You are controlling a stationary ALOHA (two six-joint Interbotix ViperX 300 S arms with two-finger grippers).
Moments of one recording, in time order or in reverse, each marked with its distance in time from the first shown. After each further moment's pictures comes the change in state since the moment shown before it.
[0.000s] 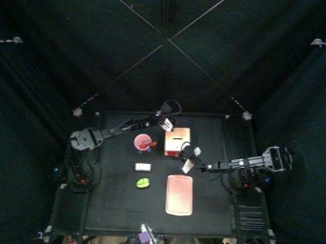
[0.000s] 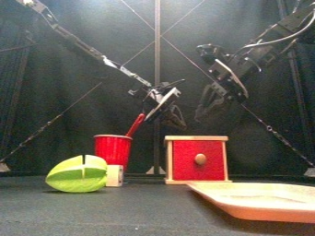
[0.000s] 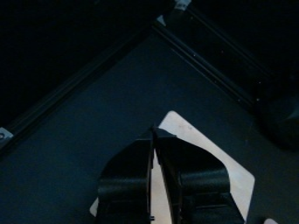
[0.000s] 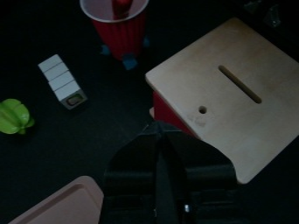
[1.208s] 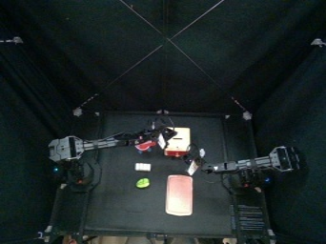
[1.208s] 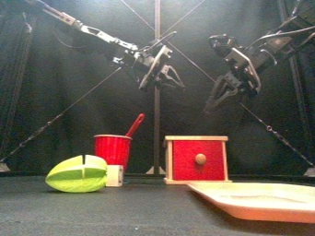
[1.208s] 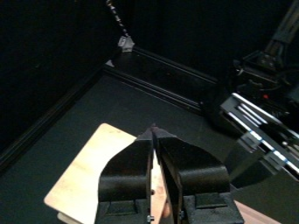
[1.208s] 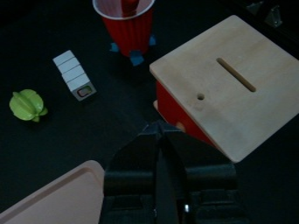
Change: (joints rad) left arm -0.225 -0.285 0.279 0.150 -0.259 0.002; right arm 0.026 -0.098 0.074 0.006 0.000 0.002
